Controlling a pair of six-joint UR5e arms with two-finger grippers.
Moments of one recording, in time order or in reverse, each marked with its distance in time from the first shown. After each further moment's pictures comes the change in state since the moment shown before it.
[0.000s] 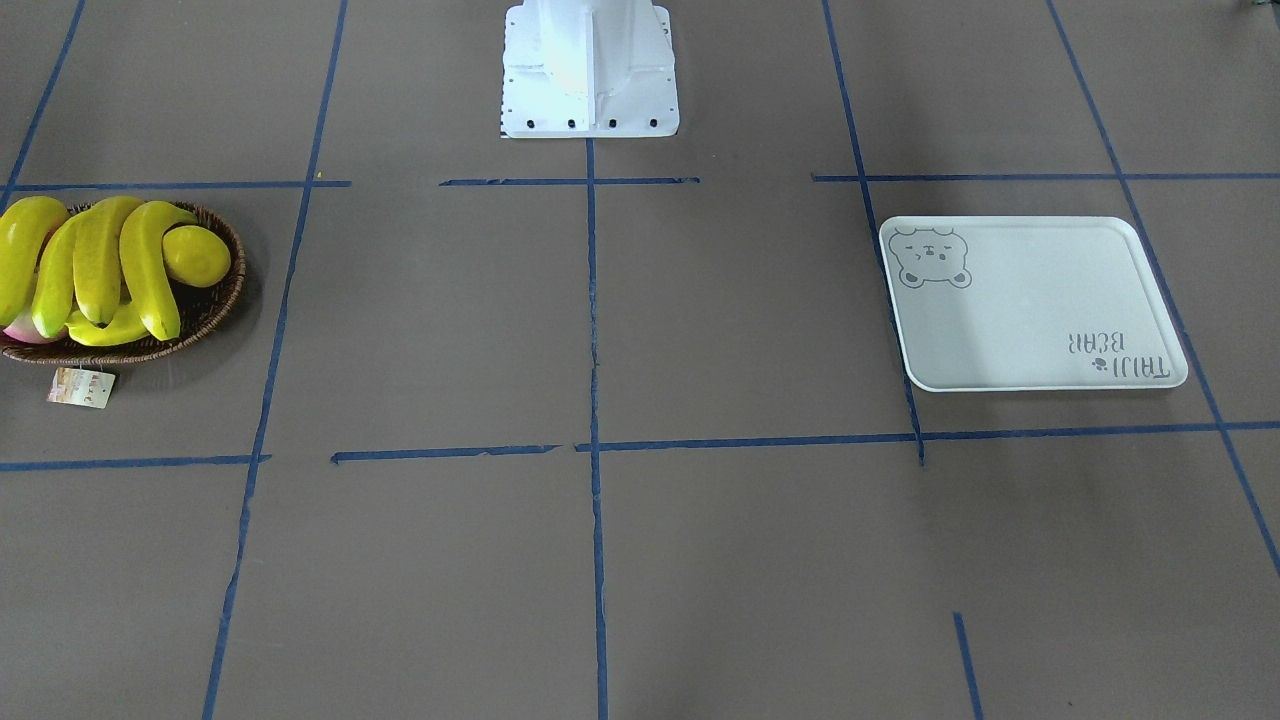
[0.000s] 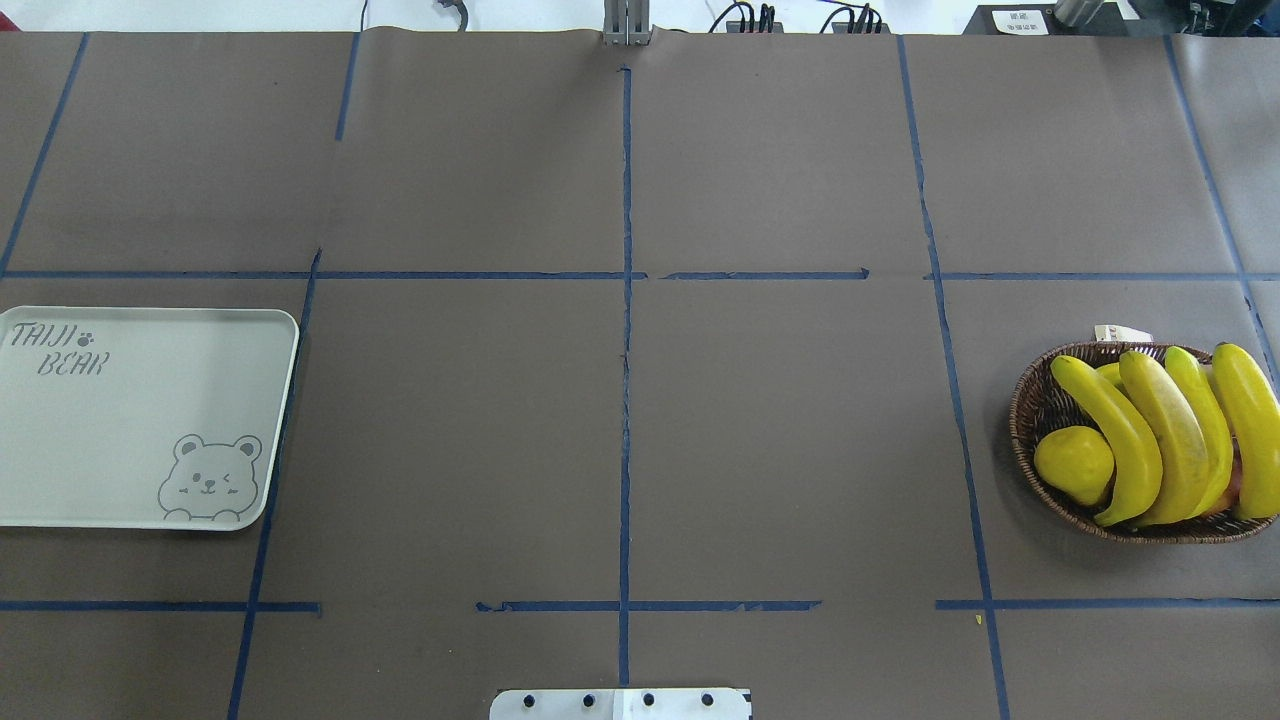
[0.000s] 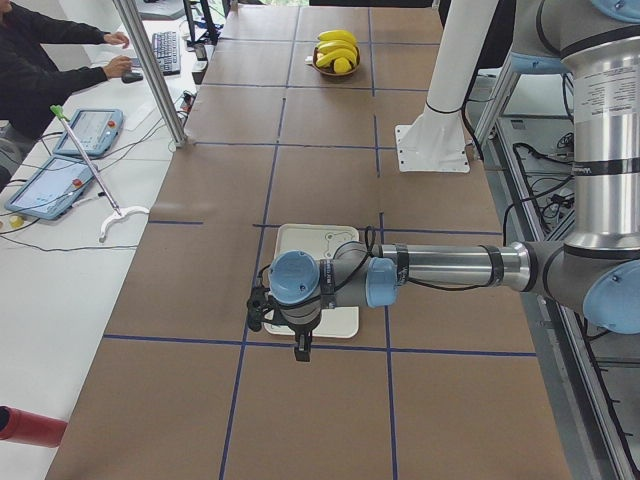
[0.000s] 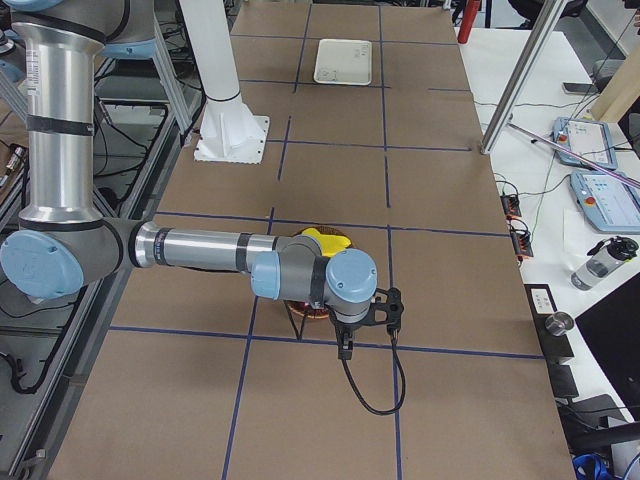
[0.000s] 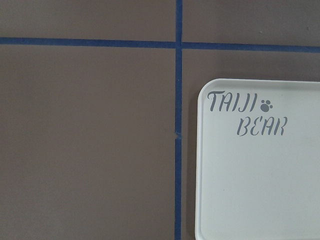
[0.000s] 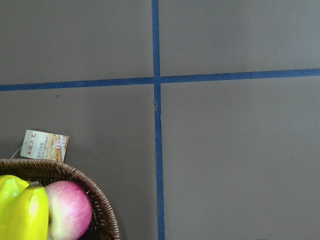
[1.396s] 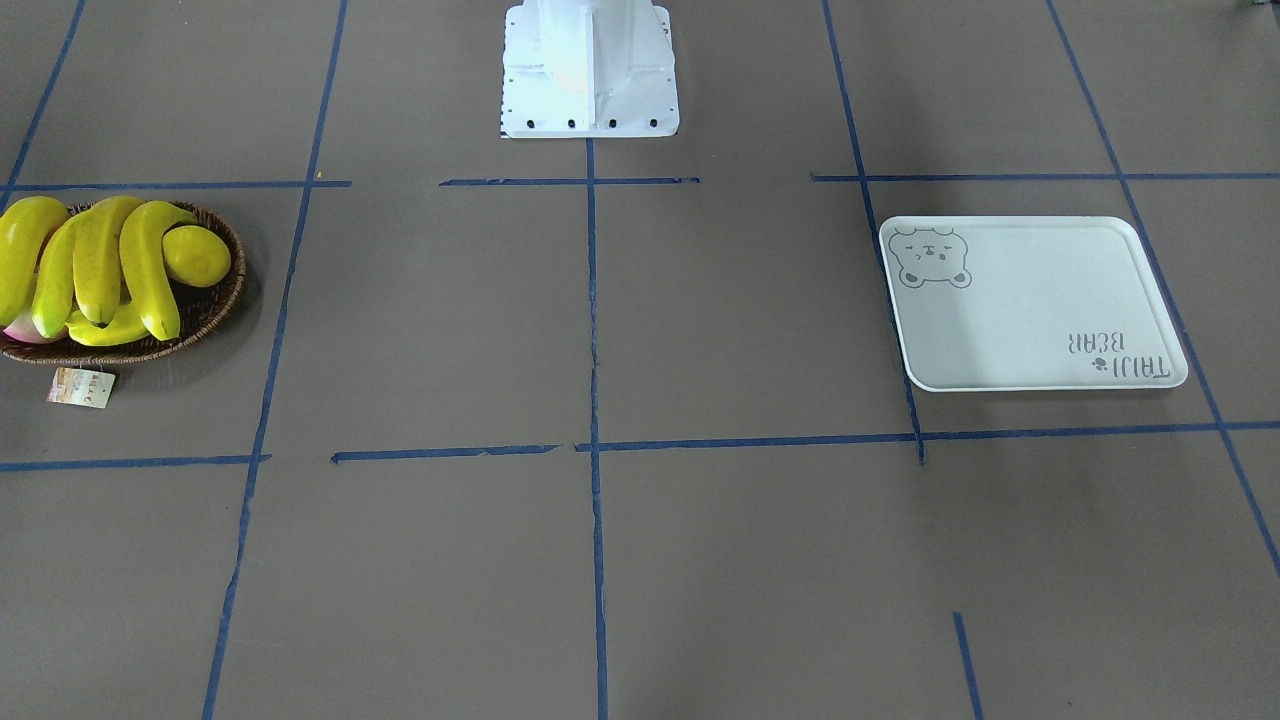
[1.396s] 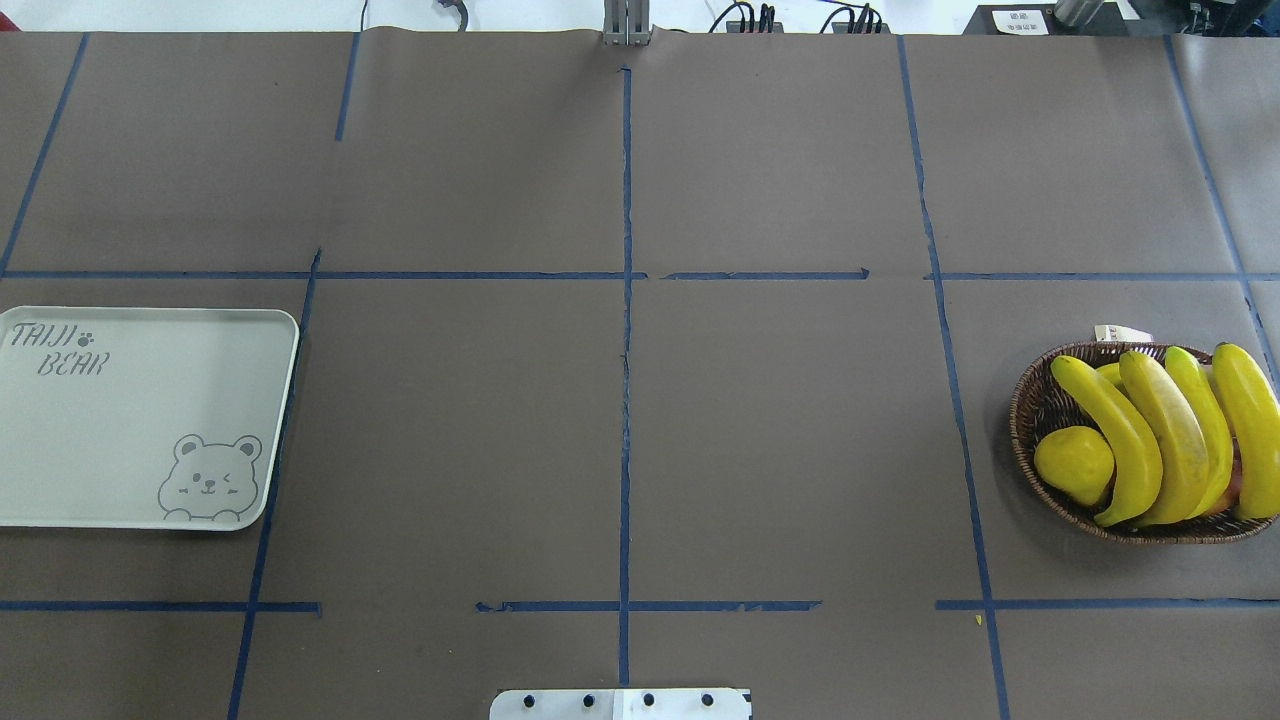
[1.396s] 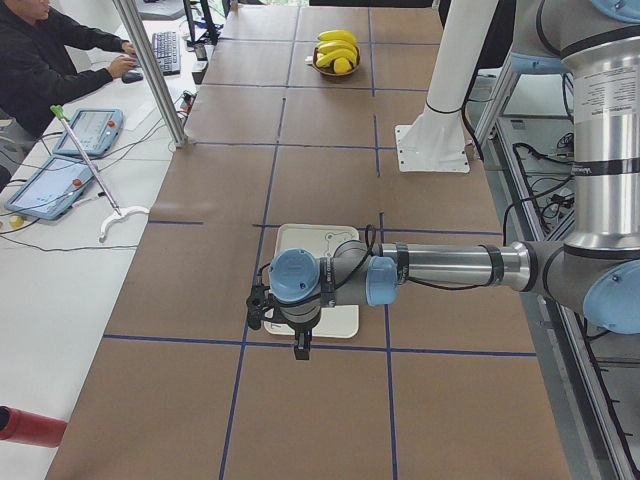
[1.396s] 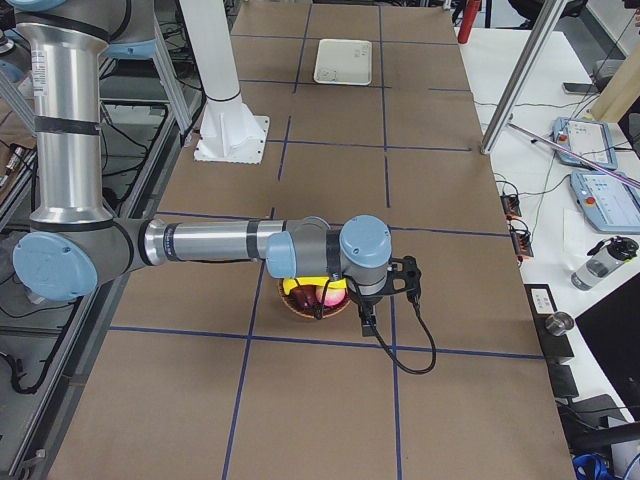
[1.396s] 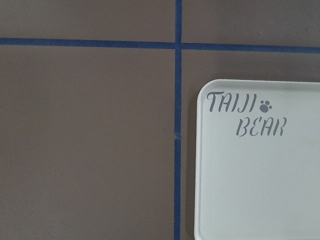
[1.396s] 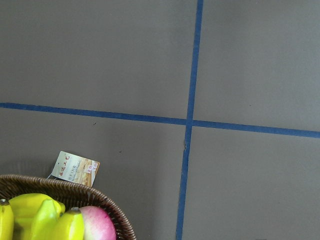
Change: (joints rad) left arm 0.000 0.000 -0.013 -0.001 0.000 -0.006; right arm -0.041 0.049 0.058 0.053 -0.022 0.000
